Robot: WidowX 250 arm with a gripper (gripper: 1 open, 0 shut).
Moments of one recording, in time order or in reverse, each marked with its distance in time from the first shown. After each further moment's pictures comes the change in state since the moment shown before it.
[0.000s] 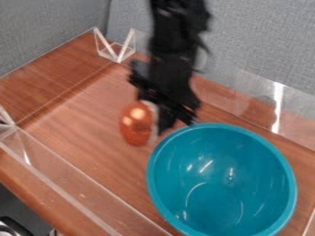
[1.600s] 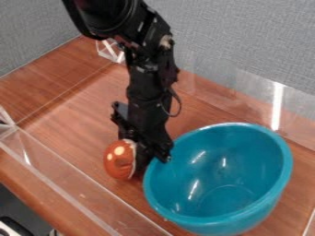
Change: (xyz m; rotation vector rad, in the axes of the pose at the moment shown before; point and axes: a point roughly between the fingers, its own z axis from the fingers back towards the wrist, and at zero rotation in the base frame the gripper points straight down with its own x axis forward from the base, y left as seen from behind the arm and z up) arm -0.012 0.005 -0.073 -0.022 0.100 -0.047
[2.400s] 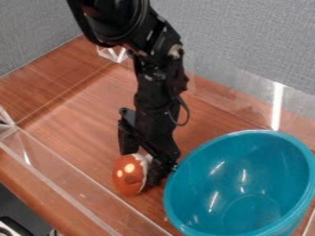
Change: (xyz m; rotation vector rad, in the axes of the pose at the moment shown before) arm 0.001 -0.009 -0.003 0.010 -0.007 -0.030
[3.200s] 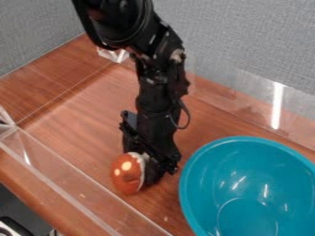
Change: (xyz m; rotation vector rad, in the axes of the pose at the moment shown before) arm -0.001 0.002 -0.006 0.003 0.026 0.001
